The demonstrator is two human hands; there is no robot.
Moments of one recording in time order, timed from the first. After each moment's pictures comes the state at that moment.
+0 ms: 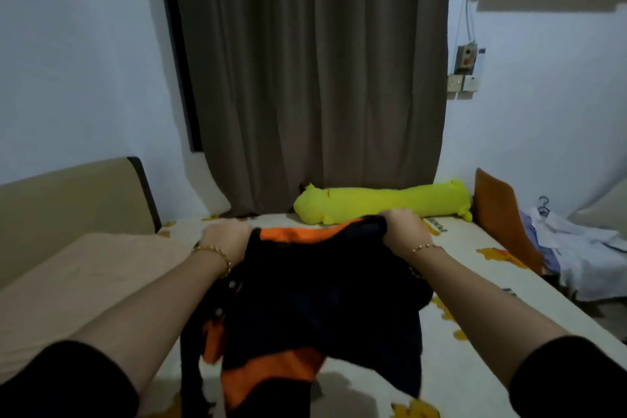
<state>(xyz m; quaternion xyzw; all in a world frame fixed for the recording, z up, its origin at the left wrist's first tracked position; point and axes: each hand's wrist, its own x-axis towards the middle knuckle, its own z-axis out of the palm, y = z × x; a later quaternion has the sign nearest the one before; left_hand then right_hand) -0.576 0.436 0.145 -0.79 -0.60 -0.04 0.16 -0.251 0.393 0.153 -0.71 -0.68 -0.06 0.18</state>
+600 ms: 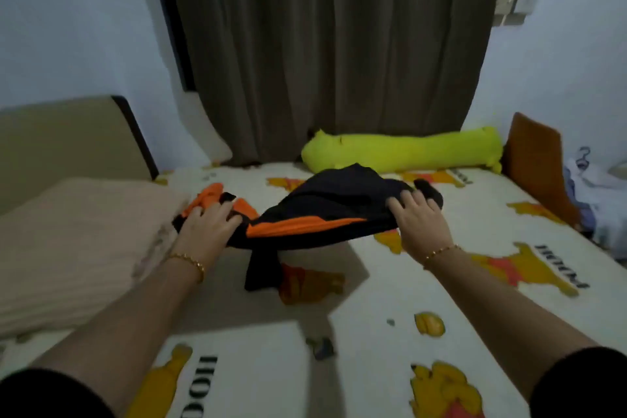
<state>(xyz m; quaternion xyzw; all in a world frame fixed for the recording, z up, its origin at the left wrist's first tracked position) -0.626 0.488 -0.020 -0.80 -0.47 -0.14 0.35 -0.248 0.449 -0.018 -0.64 -0.71 -0.27 0.11</state>
